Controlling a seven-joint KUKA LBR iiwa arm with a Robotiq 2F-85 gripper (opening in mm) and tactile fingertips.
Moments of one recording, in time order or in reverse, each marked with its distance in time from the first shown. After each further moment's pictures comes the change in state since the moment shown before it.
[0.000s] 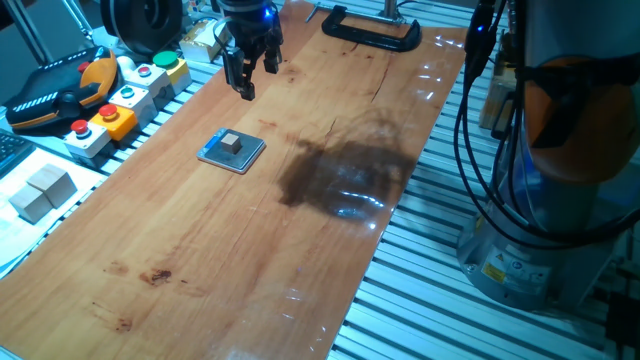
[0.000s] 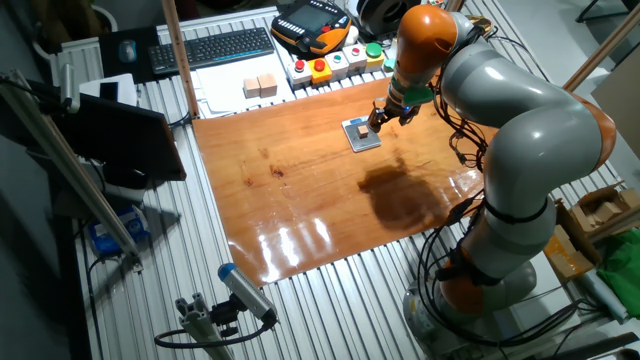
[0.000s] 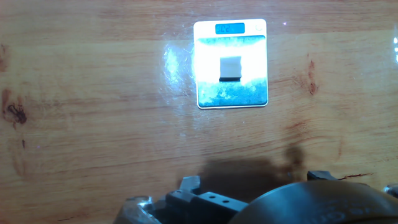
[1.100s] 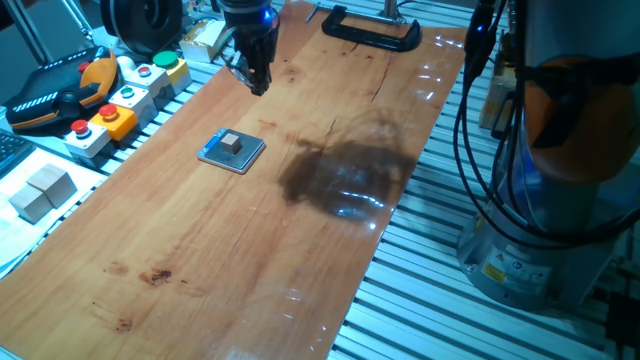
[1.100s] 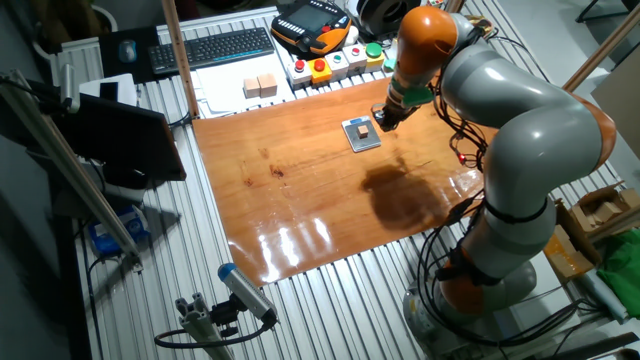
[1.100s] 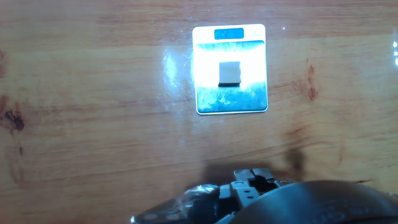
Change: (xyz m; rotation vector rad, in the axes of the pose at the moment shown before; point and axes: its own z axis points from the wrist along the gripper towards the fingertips) arm -0.007 -0.001 0.007 0.001 -0.013 0.006
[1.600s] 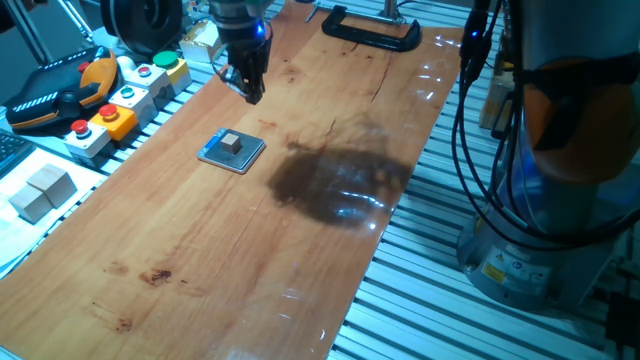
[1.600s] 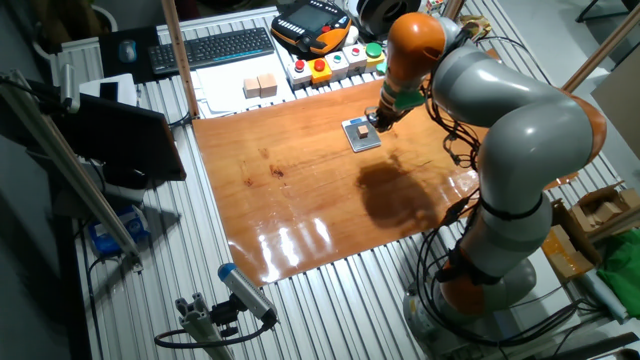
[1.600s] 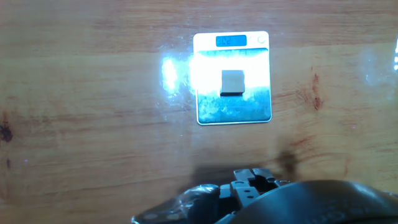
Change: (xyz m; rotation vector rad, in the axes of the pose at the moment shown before) arm -0.011 0.006 0.022 0.035 -0.020 -0.002
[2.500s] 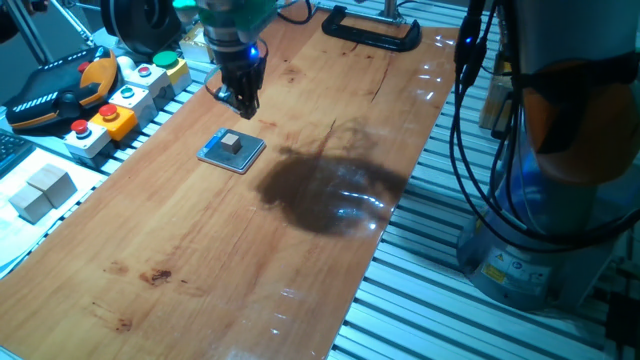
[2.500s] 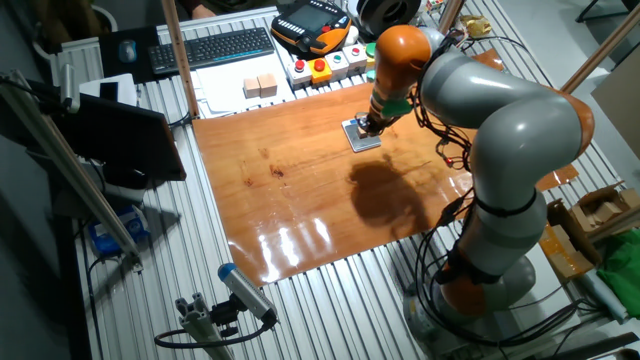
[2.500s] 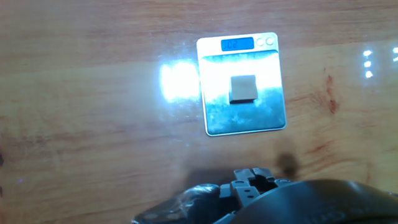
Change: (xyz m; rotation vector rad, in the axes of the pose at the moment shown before) arm -0.008 0.018 0.029 0.008 -0.017 0.056
